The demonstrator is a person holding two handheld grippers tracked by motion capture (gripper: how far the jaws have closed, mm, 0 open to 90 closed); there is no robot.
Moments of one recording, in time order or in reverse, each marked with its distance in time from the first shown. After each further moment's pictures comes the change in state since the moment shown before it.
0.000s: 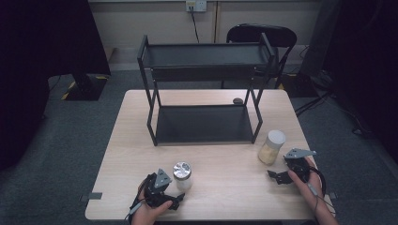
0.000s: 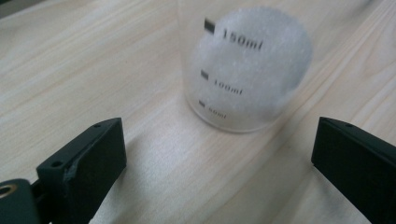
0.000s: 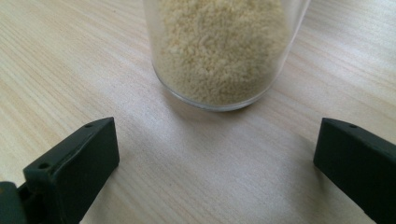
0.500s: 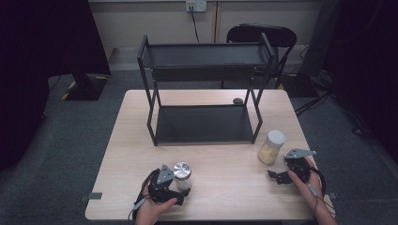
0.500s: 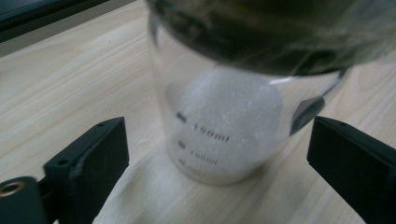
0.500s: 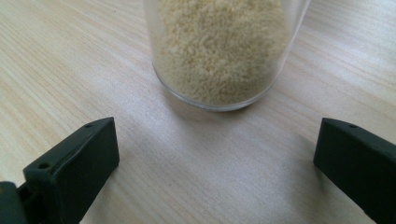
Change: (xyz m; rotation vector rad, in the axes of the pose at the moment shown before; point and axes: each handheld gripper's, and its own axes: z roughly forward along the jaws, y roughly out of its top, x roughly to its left) left arm 0.005 0.005 0.010 -0.079 -0.054 -0.013; right arm 0.000 0.000 0.000 0.000 0.000 0.000
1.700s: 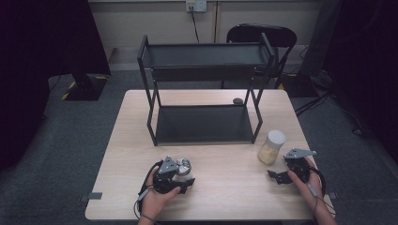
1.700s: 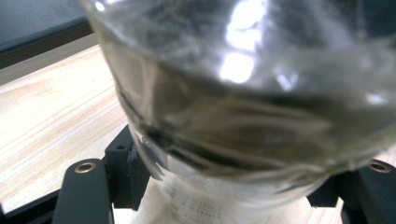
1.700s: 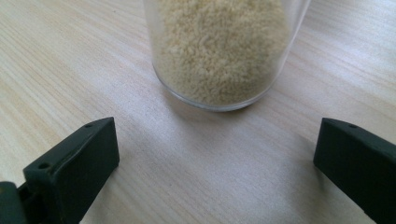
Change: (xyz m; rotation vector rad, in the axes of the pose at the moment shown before) left arm 0.024 0.020 0.008 -0.030 -0.098 -0.050; right arm 0.000 0.000 0.000 0.000 0.000 0.000
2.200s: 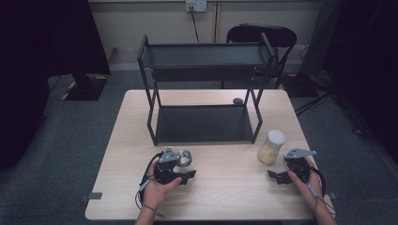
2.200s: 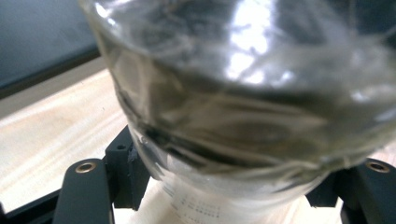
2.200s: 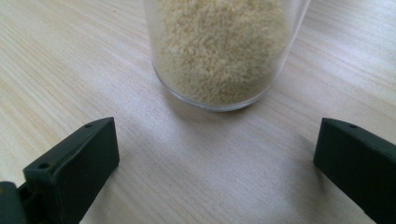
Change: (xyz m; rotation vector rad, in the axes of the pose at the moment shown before) left arm 0.011 0.023 0.003 -0.009 0.006 -0.018; right arm 0.000 0.000 0.000 0.000 0.000 0.000
